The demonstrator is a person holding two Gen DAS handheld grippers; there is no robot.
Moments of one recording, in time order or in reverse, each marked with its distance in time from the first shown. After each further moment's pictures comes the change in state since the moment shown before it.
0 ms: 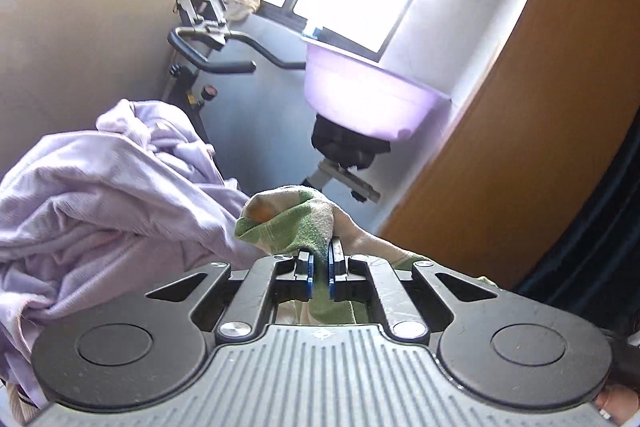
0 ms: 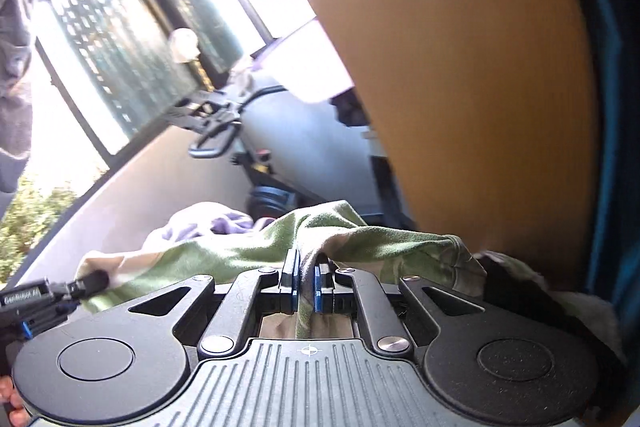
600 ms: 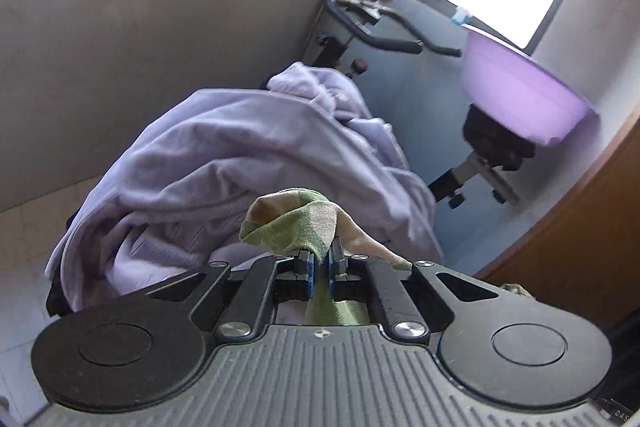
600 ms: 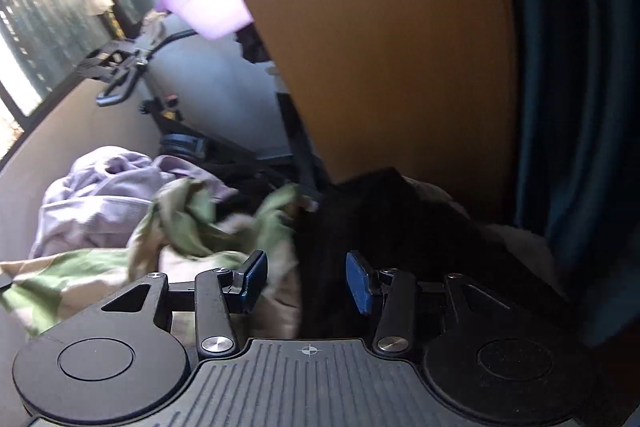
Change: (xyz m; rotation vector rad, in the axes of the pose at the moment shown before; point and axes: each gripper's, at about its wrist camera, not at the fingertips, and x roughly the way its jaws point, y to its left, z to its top) left arm 0.027 0.116 -0.002 -0.183 0.130 0.391; right arm 0.017 -0.054 -0.060 0.053 0.163 -0.362
